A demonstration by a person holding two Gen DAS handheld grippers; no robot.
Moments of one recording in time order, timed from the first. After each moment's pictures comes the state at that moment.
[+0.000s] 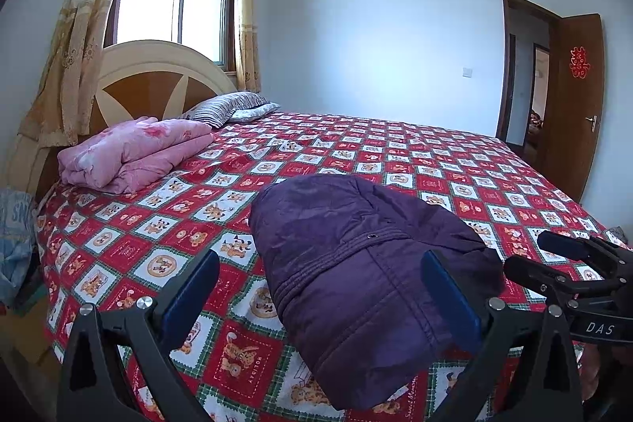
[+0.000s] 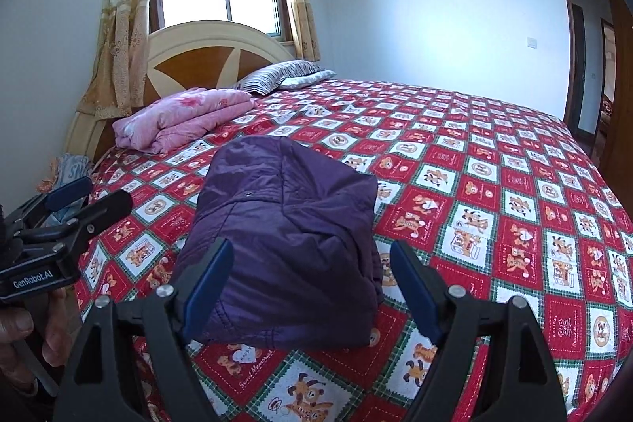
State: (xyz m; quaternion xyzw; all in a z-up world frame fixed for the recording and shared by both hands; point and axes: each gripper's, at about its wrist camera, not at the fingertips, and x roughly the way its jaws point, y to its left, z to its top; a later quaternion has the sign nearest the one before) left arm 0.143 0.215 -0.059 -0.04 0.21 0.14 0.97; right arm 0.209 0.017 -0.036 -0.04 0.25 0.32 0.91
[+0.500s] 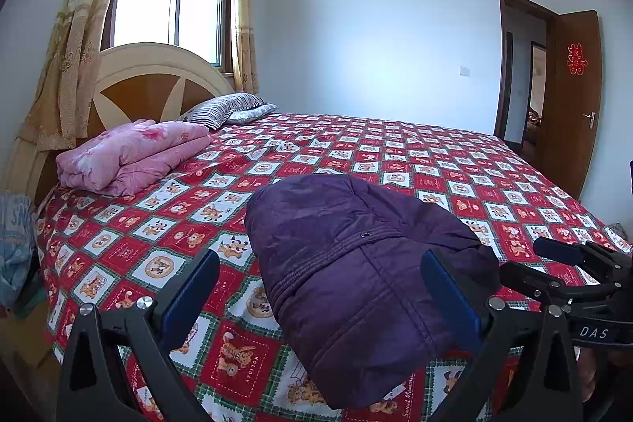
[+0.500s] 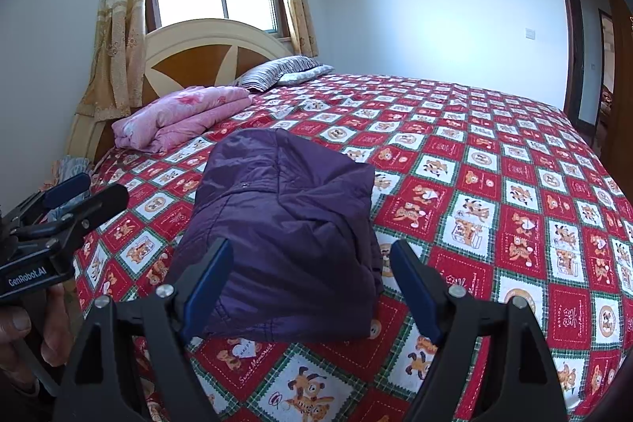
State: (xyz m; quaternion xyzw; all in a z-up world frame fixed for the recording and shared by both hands) left arm 0.143 0.209 -0.059 -0.03 0.21 0.13 0.97; right arm 0.207 0.012 -0.044 -0.03 0.26 0.32 0.91
